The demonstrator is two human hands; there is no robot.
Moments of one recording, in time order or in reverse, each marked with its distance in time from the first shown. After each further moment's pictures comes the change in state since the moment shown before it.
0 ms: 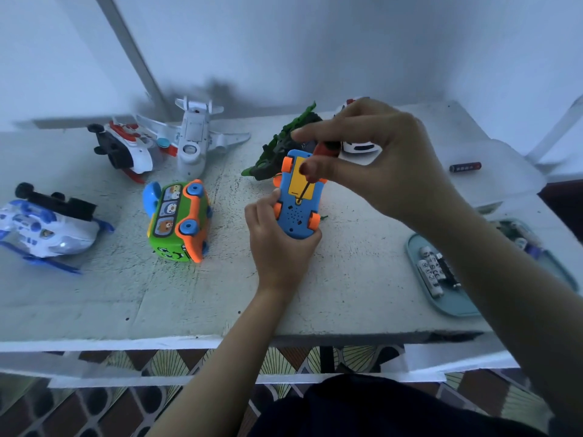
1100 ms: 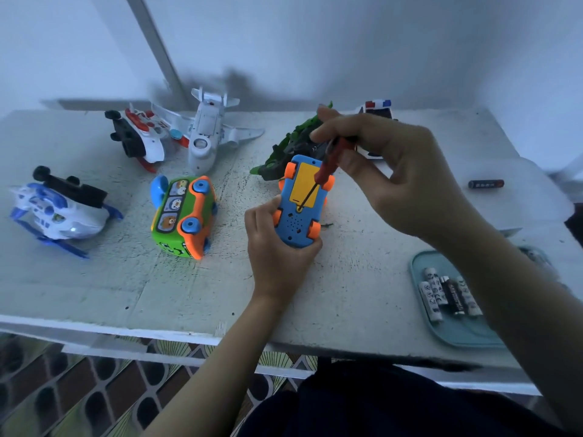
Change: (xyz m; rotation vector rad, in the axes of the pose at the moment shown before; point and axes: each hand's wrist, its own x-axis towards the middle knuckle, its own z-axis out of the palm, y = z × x) left_hand 0.000 0.001 0.000 0.078 0.028 -0.040; right_hand 0.009 0.019 -0.009 0.100 -0.121 -0.003
